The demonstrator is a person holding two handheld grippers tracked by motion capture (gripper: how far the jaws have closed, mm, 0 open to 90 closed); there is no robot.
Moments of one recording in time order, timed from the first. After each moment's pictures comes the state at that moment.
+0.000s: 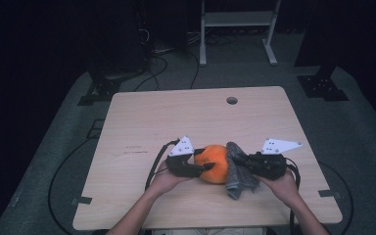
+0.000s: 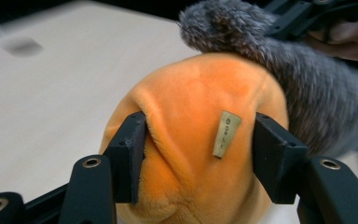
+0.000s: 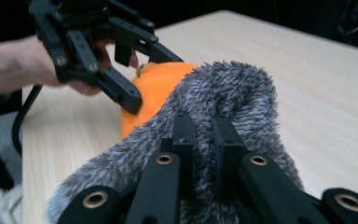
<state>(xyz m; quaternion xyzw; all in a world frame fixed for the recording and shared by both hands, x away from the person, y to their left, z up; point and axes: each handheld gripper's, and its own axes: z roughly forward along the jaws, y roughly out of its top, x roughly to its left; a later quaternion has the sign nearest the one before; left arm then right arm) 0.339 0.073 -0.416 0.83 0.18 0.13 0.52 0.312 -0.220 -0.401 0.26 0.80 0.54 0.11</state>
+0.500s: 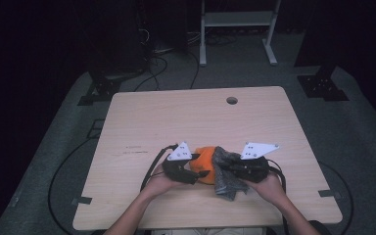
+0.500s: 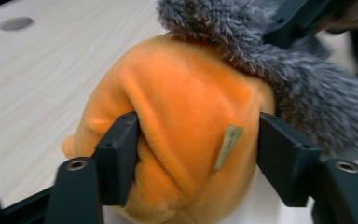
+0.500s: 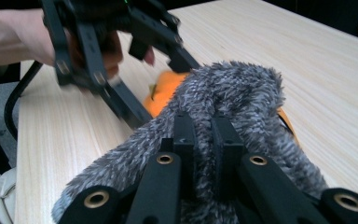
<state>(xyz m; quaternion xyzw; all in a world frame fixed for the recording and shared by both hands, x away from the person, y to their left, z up) 0.341 0.091 -0.429 0.84 0.18 0.06 0.51 0.311 -0.181 -0.410 0.22 0.83 0.50 0.11</state>
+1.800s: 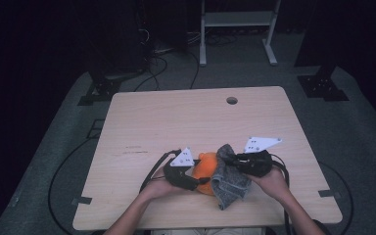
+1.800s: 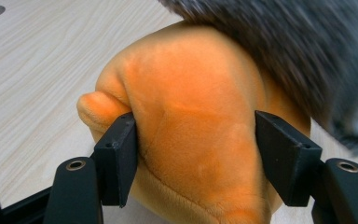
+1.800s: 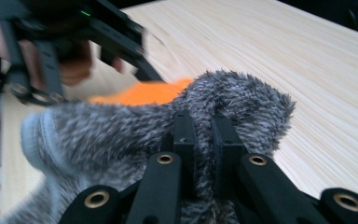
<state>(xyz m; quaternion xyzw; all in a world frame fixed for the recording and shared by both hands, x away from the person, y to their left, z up) 0.327 0.083 -0.438 0.87 0.14 0.08 0.46 0.323 -0.192 -0.404 0.25 0.83 0.48 0.12</state>
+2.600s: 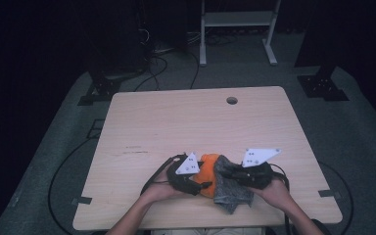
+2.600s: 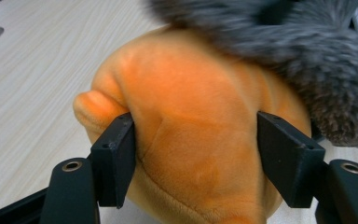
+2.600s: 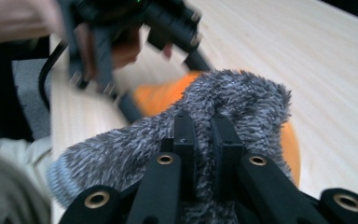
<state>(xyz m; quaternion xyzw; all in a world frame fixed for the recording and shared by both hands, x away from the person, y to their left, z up) 0.311 0.070 -0.432 0.89 0.09 0.12 0.44 0.297 -0.179 -0.402 0.18 0.85 0.48 0.10</state>
